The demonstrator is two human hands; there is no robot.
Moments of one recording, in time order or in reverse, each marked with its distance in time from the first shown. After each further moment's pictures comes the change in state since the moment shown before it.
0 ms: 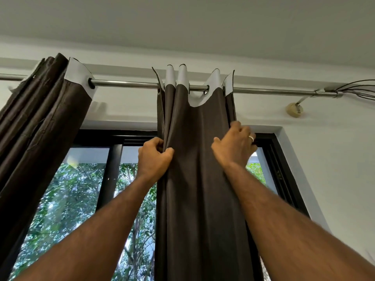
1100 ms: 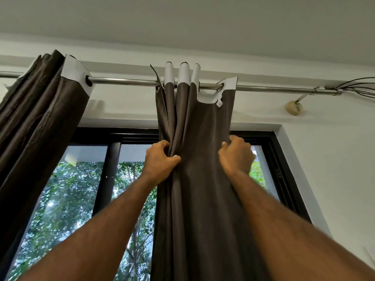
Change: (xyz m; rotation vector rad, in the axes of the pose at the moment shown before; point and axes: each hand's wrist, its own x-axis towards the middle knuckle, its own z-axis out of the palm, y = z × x) left_hand -0.011 0.008 0.010 0.063 -0.168 -0.008; right_hand -0.006 0.033 0.007 0.112 -0.130 0.039
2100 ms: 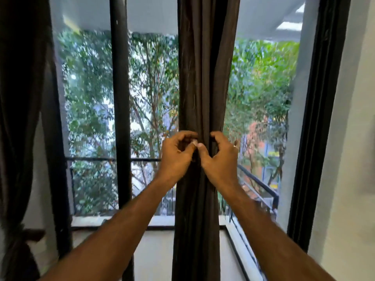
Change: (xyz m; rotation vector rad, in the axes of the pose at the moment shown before) left_hand -0.349 -0.055 0.015 -0.410 -0.118 -0.565; right_hand -0.350 0.131 0.008 0.376 -0.437 -0.026
